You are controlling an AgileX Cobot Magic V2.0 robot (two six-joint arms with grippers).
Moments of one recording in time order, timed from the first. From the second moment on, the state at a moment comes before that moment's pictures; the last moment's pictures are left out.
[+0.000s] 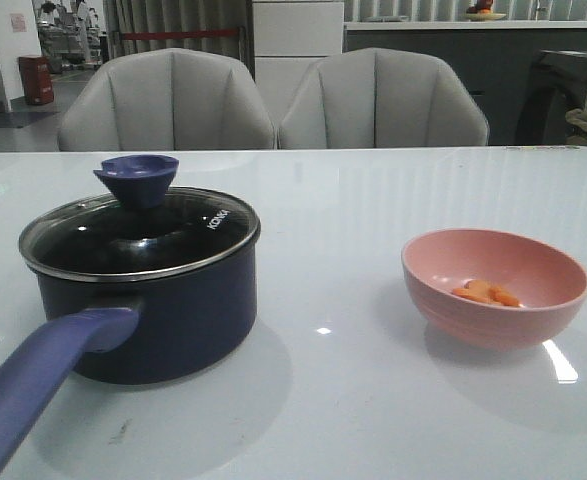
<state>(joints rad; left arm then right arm) 0.02 -0.01 0.01 0.00 0.08 0.00 0.02 -0.01 0.03 0.04 0.09 -0.04</state>
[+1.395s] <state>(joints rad) 0.02 -0.01 0.01 0.00 -0.34 0.00 0.02 -0.01 0.03 0.04 0.09 -0.04</state>
